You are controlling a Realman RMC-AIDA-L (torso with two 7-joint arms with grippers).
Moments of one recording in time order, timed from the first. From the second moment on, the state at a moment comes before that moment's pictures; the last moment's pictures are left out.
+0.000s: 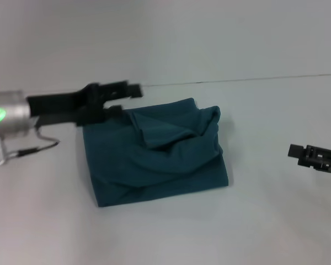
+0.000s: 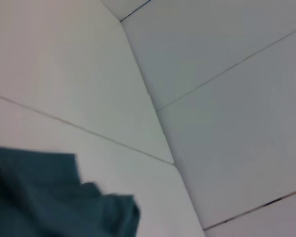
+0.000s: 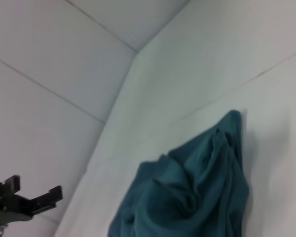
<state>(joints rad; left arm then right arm) -0.70 -2.09 0.71 0.80 1.99 1.43 -2.50 0.40 1.92 -0.56 -0.54 -1.94 -1.54 2.05</state>
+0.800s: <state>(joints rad) -0.61 -2.08 0.59 0.71 2.20 1.34 -2.57 0.66 1.77 -0.55 -0.74 -2.24 -1.59 2.52</state>
